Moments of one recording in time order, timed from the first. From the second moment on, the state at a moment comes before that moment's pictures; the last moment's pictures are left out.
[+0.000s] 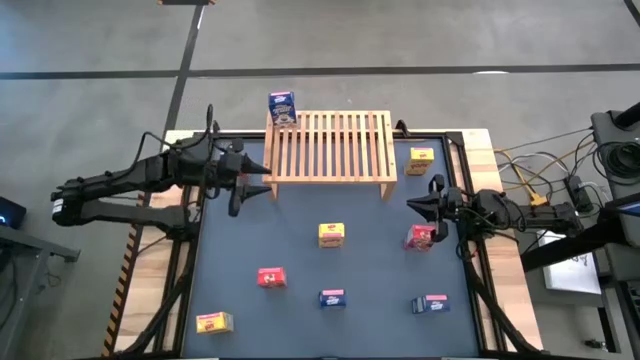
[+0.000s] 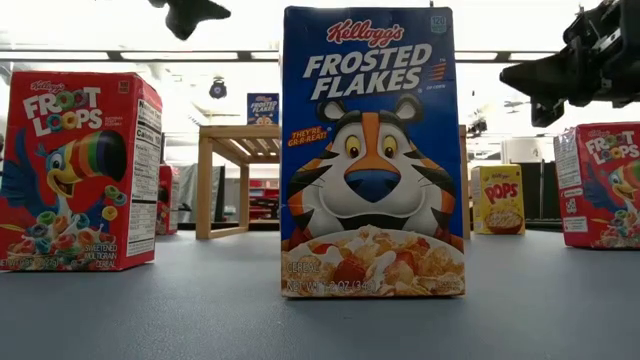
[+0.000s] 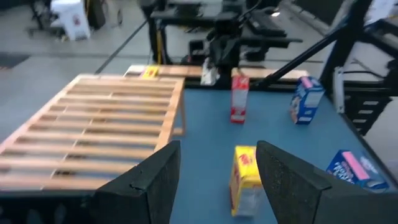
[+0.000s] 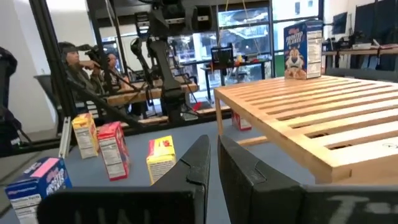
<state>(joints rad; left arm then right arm) 0.19 0.85 0.91 -0.35 0.13 0.04 0.00 0.01 0.02 0.10 0.11 0.10</state>
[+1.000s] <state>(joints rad) 0.03 0.79 0.78 -0.15 0.00 0.13 0.40 0.75 0.63 -0.25 0.22 0.27</state>
